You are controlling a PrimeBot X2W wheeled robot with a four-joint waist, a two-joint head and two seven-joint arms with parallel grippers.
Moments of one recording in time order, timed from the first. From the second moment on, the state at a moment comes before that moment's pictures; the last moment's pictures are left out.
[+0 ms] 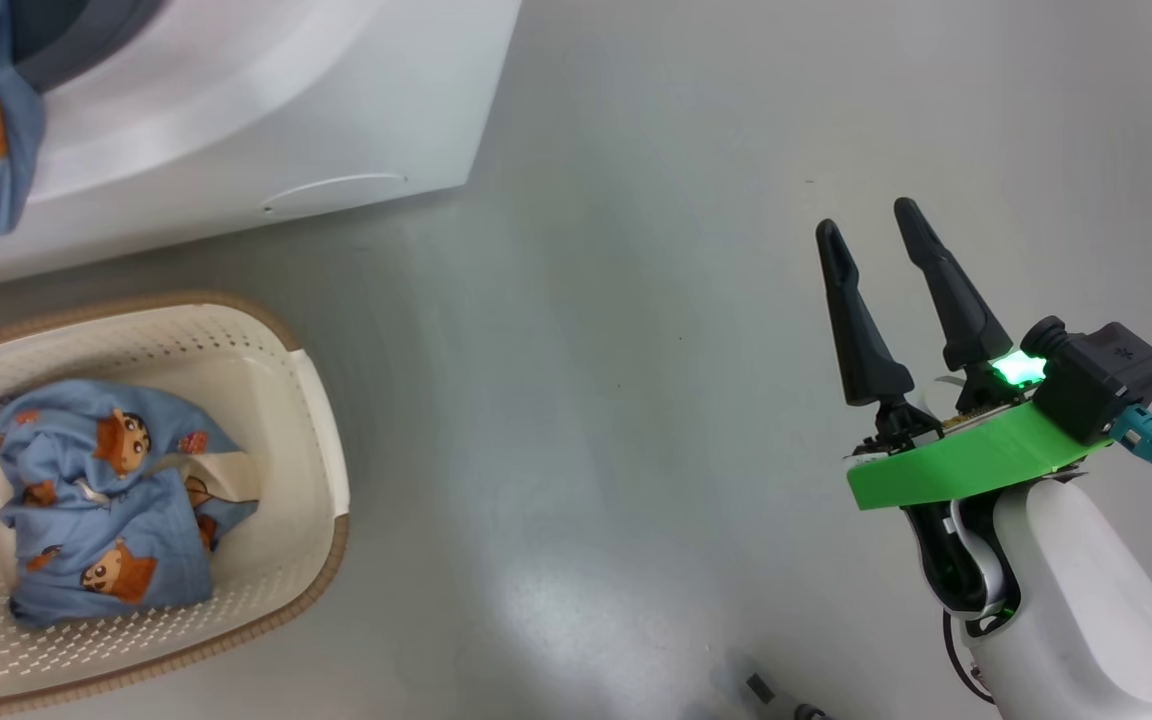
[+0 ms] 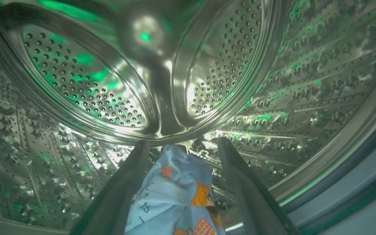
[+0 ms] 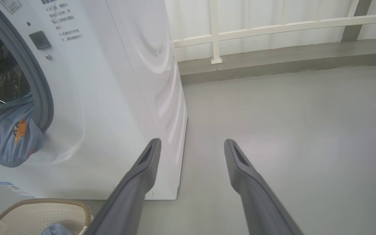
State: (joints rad) left arm -1.44 0.38 -0.19 1.21 -0.35 -0.11 -0.25; right arm -0.40 -0.11 0.23 0.15 0.42 0.13 -0.25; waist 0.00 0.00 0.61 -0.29
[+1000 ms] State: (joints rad) left arm -0.82 0.19 0.14 0.60 -0.20 -0.12 -0.26; right arm -0.38 -0.19 0.20 0.16 0.41 0.13 -0.25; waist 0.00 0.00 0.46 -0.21
